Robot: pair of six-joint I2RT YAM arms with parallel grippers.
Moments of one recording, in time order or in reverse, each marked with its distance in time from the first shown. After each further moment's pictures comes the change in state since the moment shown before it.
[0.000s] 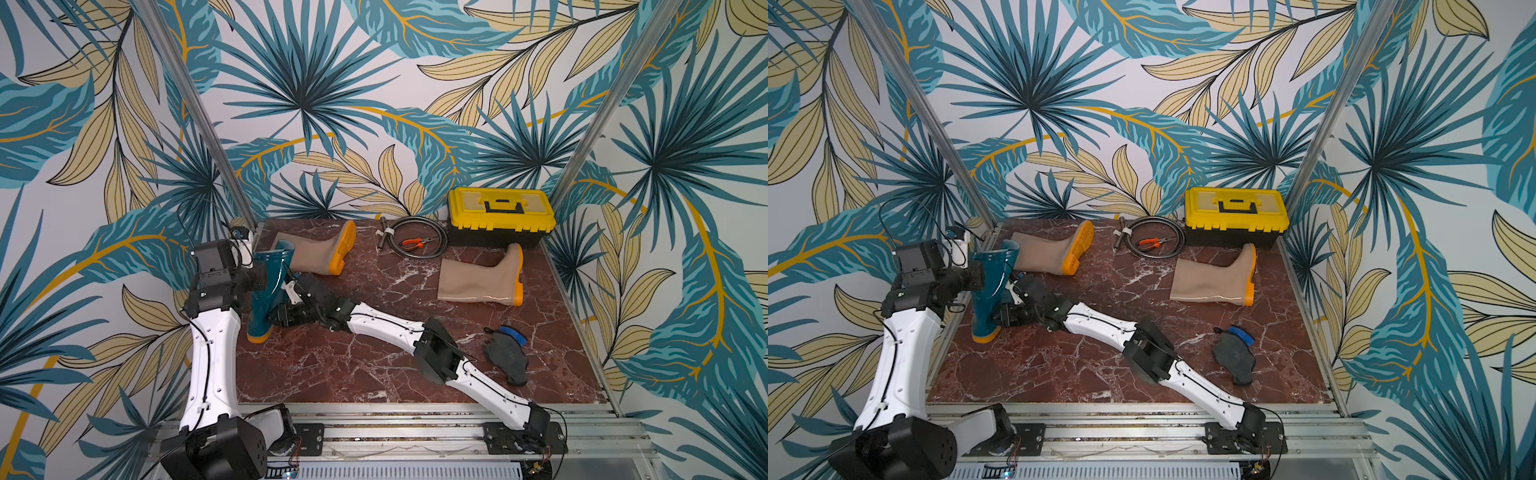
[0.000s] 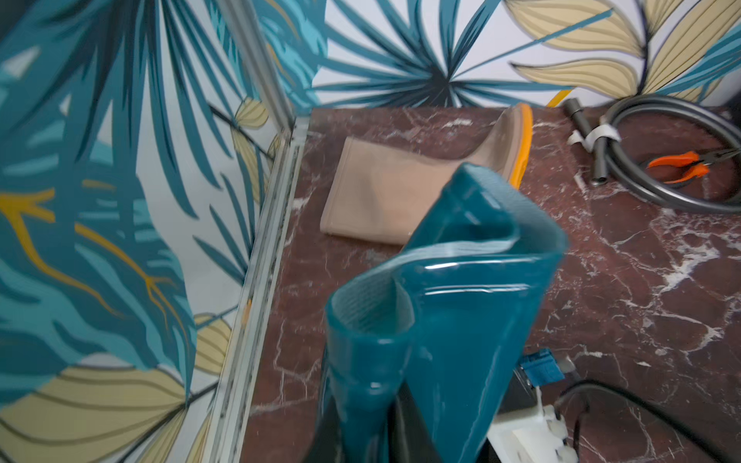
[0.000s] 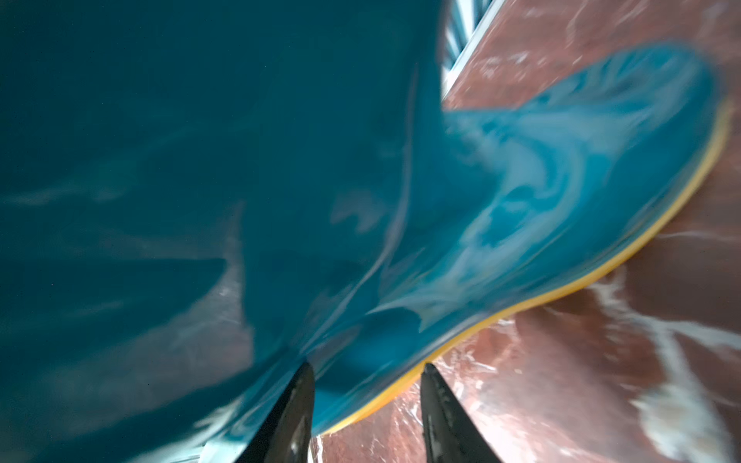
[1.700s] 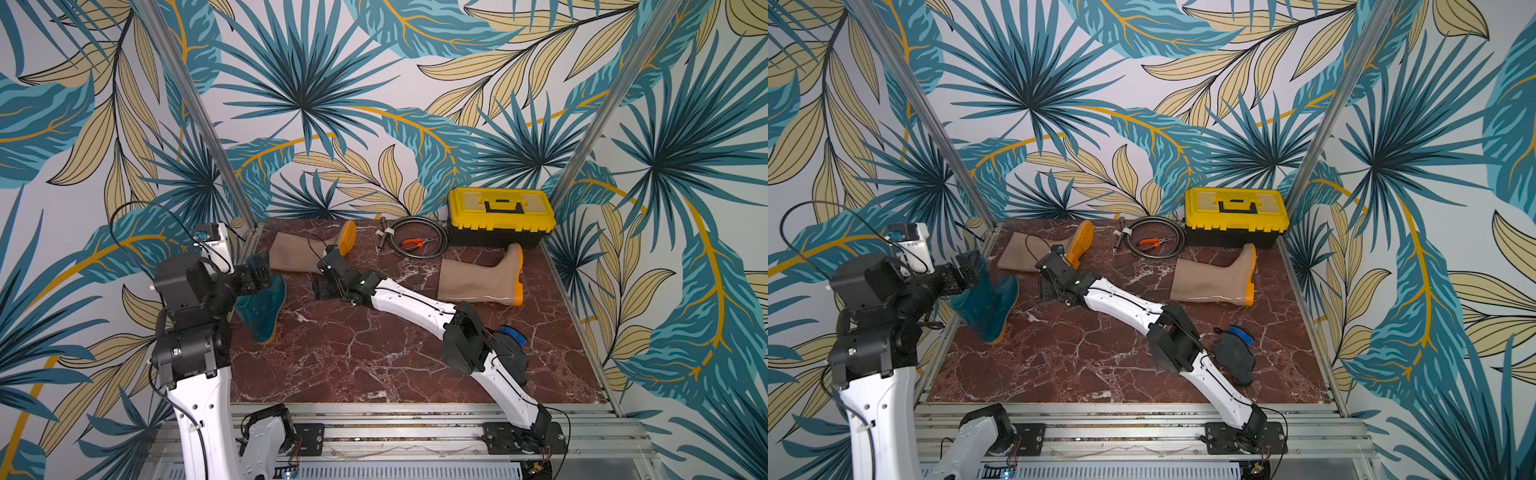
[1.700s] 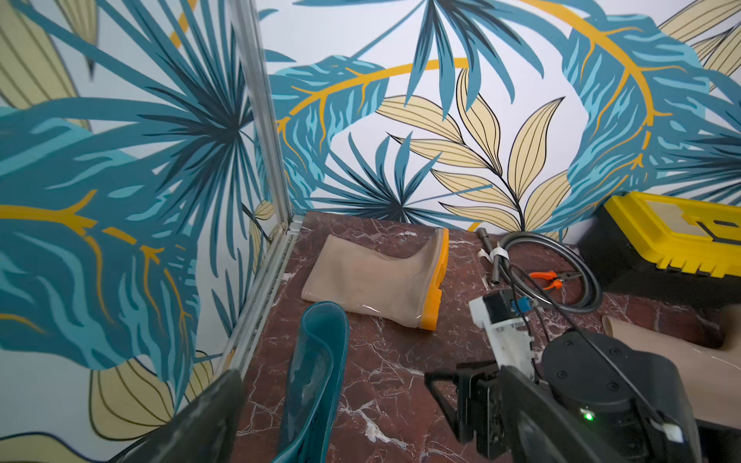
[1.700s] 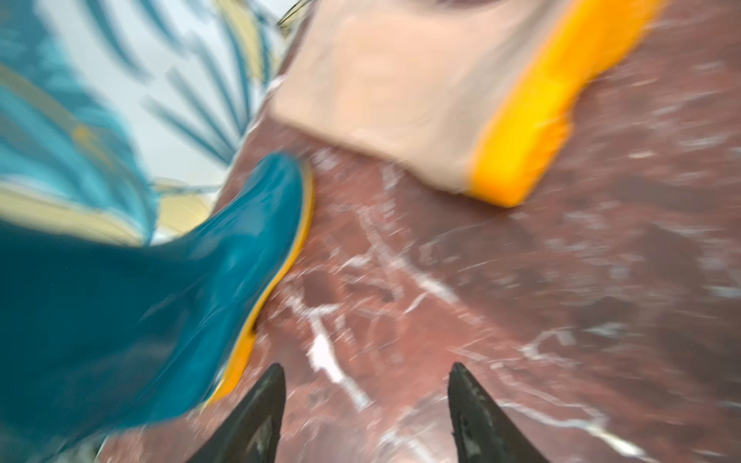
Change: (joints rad) left arm -0.031 -0.235 0.203 -0.125 0.104 -0.161; right arm -0.129 -0.311 -0.259 -0.335 0.521 -0.125
